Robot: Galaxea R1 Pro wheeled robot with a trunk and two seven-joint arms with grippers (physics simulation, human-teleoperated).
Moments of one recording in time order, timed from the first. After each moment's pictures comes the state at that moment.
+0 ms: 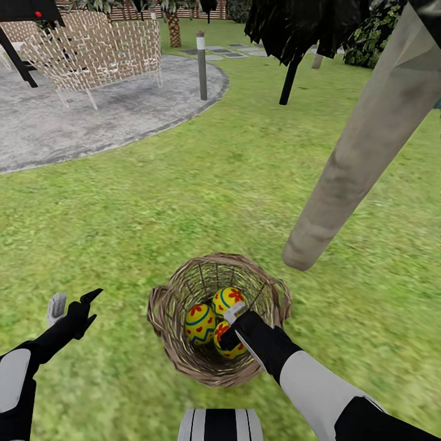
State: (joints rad) left arm -0.40 0.10 0.60 -1.27 1.06 0.75 -0.03; right arm -0.81 0.17 0.60 -0.57 -0.01 0.74 0.12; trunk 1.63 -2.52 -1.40
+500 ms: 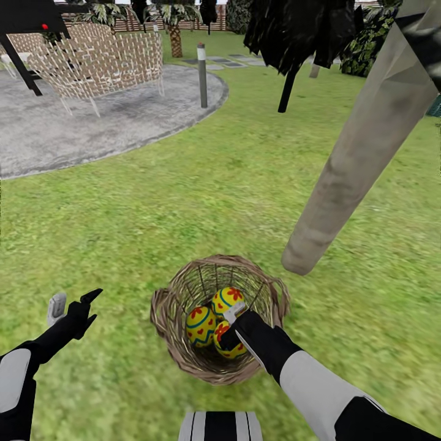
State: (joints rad) left arm -0.41 0.10 0.60 -1.27 1.06 0.75 -0.03; right arm -0.81 0.17 0.60 -0.57 -0.01 0.74 0.12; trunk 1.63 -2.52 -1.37
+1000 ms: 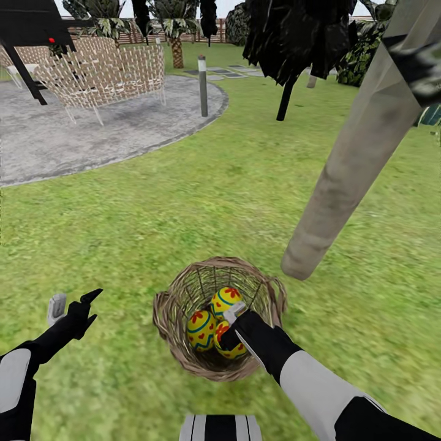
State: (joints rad) left arm -0.40 0.10 0.60 -1.27 1.06 0.75 -0.03; right arm -0.81 0.17 0.60 -0.57 -0.01 0.74 0.12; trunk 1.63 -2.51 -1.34
